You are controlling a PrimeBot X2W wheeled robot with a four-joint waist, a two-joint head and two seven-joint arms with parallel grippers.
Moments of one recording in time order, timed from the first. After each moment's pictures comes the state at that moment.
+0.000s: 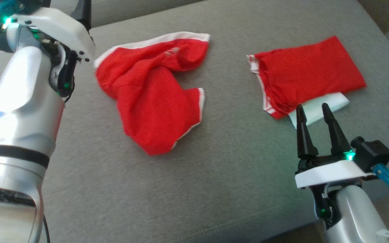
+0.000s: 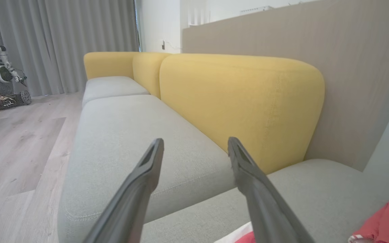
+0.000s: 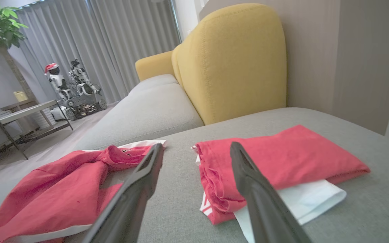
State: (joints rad) left arm -1.03 0.22 -0.46 0.90 -0.47 -0.06 -0.23; right arm -0.17 -0.05 0.10 0.27 0.27 0.13 -0.25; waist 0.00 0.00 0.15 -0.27
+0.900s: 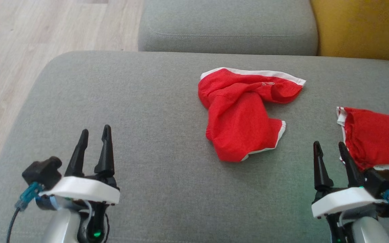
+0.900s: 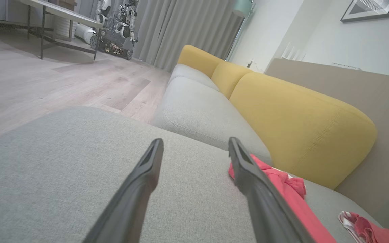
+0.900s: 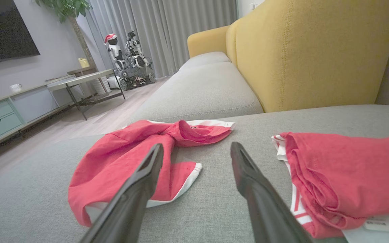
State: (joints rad) left arm -0.10 0.12 -0.20 0.23 -0.55 -0.04 -0.25; right arm -0.03 -0.04 -0.02 0.29 0.23 0.13 -0.18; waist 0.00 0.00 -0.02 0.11
